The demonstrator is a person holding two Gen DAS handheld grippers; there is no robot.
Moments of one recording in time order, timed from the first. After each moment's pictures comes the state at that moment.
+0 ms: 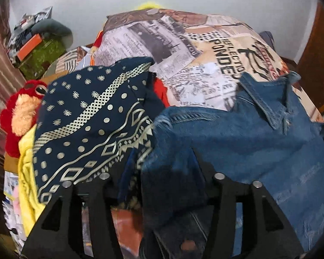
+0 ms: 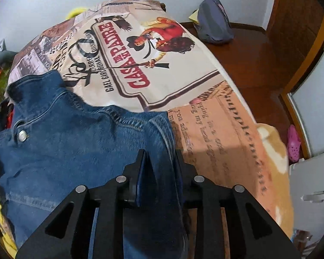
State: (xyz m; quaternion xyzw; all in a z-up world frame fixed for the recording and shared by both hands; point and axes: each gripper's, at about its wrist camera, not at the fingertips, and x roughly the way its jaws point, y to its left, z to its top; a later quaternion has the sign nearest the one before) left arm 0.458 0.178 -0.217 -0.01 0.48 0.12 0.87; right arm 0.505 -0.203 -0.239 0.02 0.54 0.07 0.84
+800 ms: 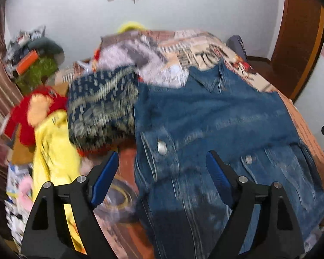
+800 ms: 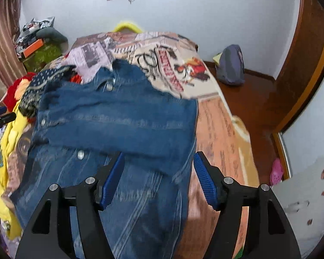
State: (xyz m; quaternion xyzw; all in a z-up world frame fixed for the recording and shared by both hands) left arm 0.292 0.131 -0.158 0.00 0.45 0.05 0.89; right arm 0.313 -0.189 -0.156 -0.07 0.46 0.15 0.88
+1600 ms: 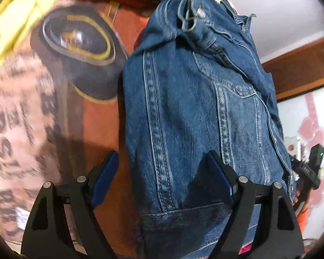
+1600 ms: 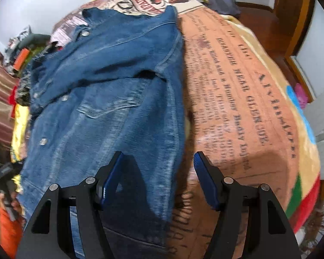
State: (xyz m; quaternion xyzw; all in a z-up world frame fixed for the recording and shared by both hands) left arm 0.197 0.186 -0.325 -0.32 0.56 -0.04 0.77; right arm 0.279 -0.236 -0.246 0.09 0.58 0.16 0.79
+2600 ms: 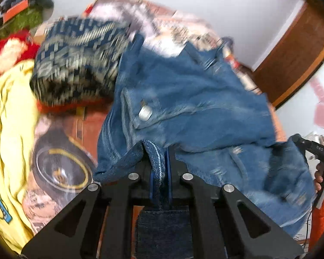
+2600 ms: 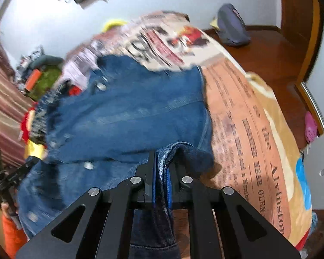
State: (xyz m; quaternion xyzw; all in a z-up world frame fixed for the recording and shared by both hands) left arm 0.297 0.162 -0.230 -0.15 0.49 -0.01 0.86; right arm 0.355 -0.220 -0.218 0.09 0.52 0.15 0.83
